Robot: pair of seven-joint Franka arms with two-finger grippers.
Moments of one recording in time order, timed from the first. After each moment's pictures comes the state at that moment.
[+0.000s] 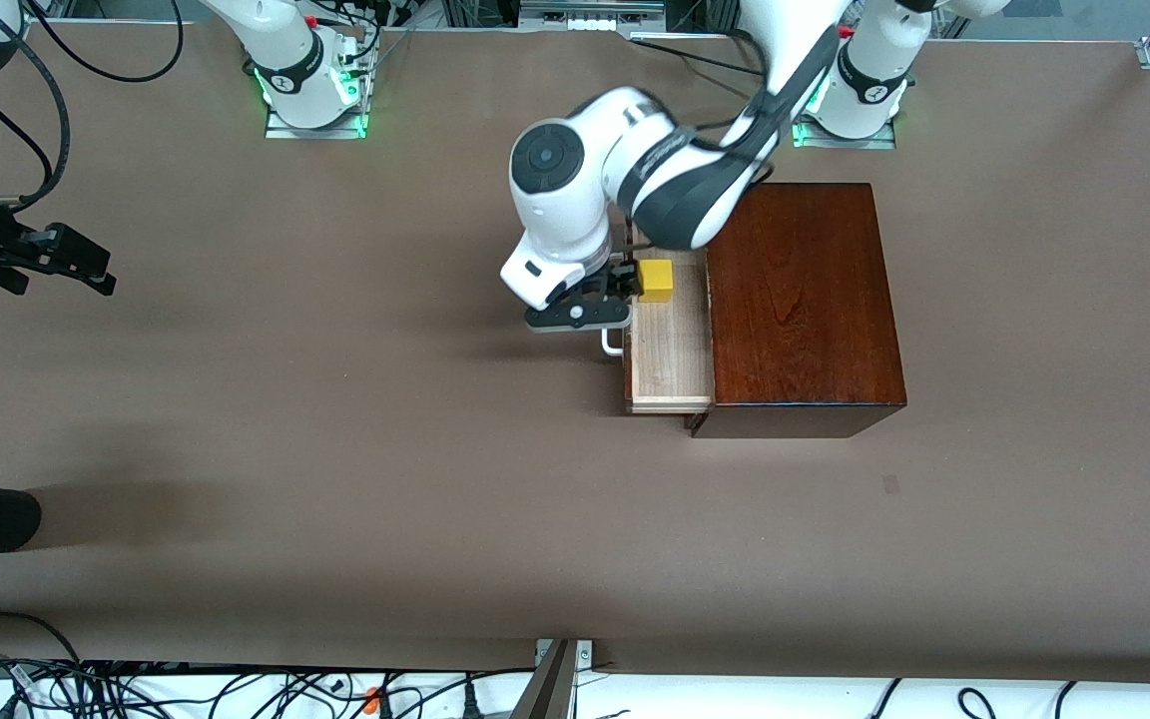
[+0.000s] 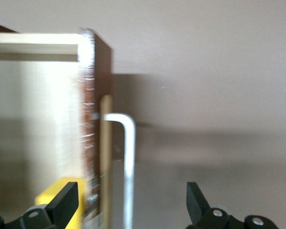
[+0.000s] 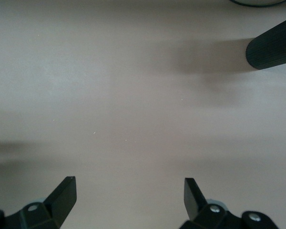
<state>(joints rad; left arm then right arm) -0.67 0.65 -0.16 -1.19 0.15 1.70 -0.87 0.09 0.05 -0.10 -1.62 0.00 1.73 -0.01</state>
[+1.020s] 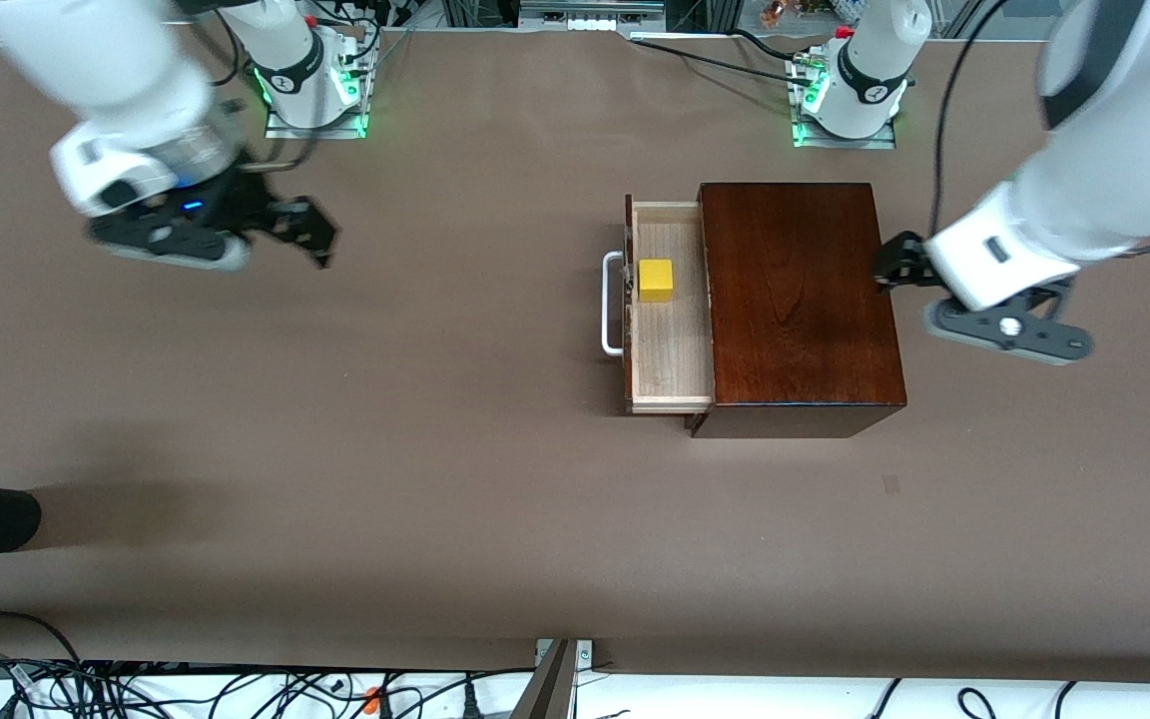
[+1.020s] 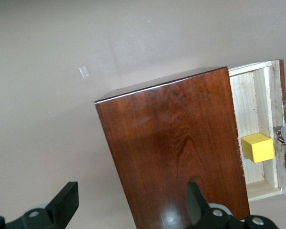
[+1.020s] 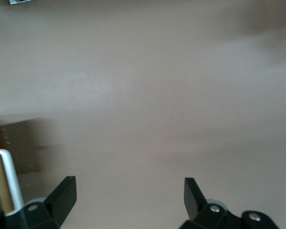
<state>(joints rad) -0.13 0.30 -0.09 -1.23 -0.01 1.41 0.02 0.36 0.06 0.09 -1.61 -0.01 1.74 0.71</state>
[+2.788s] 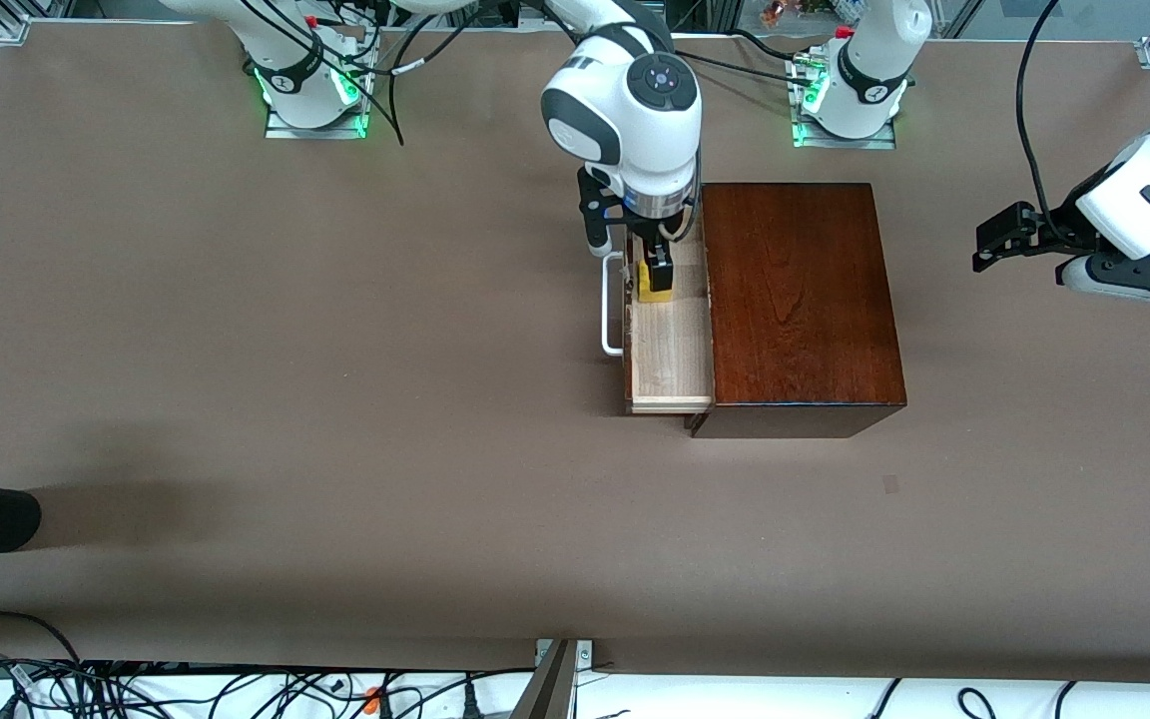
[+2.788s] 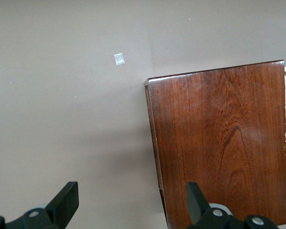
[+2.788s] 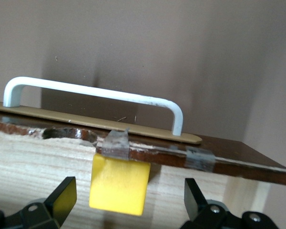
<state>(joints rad) -0.07 0.01 0.04 -1.68 -0.05 1.64 0.09 0.92 0.75 0.09 -1.21 -0.09 2.05 2.44</state>
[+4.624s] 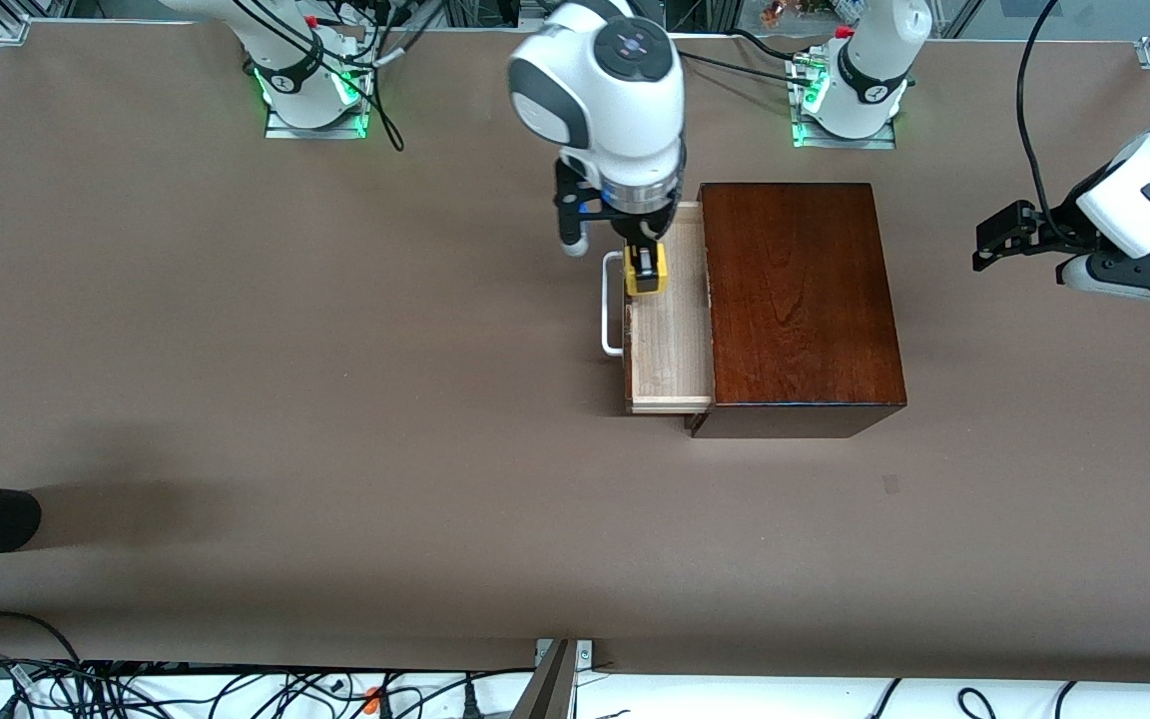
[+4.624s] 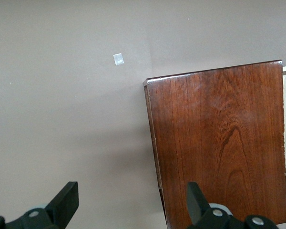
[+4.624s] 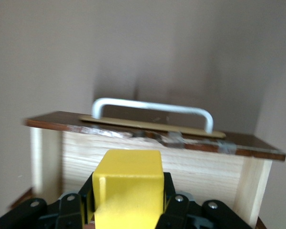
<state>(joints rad) -0.07 0.02 0.03 -1.67 -0.05 1.64 0.09 0.84 0.67 0.06 -1.08 -0.06 1.91 2.34</state>
